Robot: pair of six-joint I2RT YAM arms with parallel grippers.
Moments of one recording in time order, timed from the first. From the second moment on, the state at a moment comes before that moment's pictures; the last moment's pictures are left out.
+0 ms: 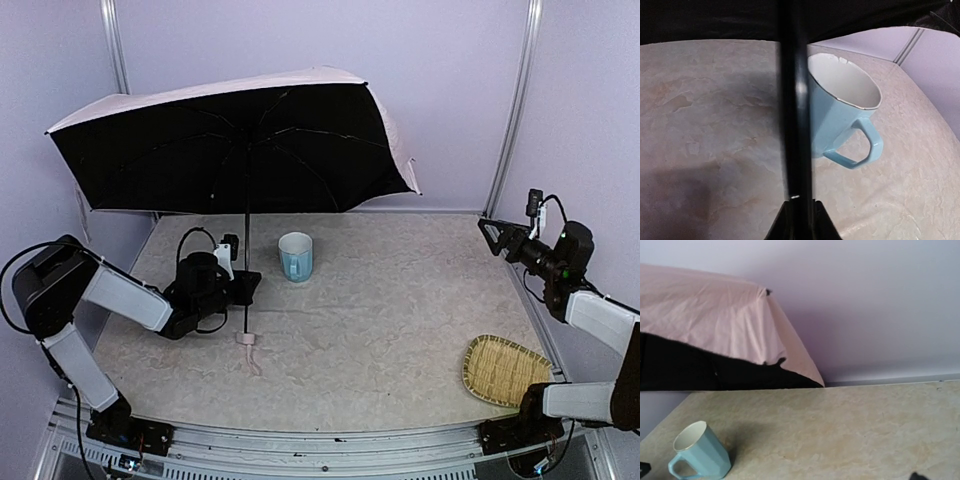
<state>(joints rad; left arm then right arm) -0.61 1.67 0.57 0.75 -0.08 -0.39 -0.15 1.06 0.50 0.59 -0.70 0.40</state>
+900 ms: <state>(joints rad) -0.82 1.54 0.88 0.81 0.05 -0.54 0.41 1.19 0.83 0.56 -0.81 0.42</state>
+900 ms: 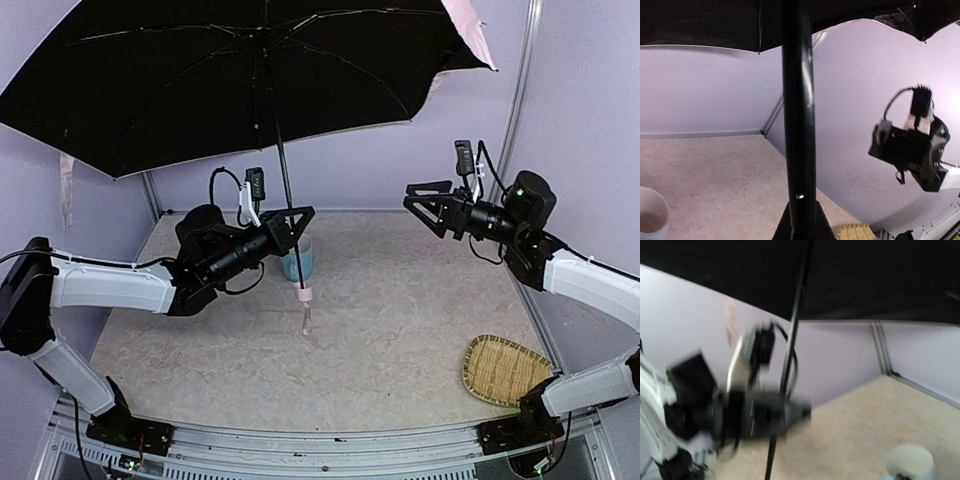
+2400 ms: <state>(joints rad) -1.05 1.83 1.05 0.86 0.26 -0.60 0.50 1.68 1.33 0.96 -0.34 0.96</state>
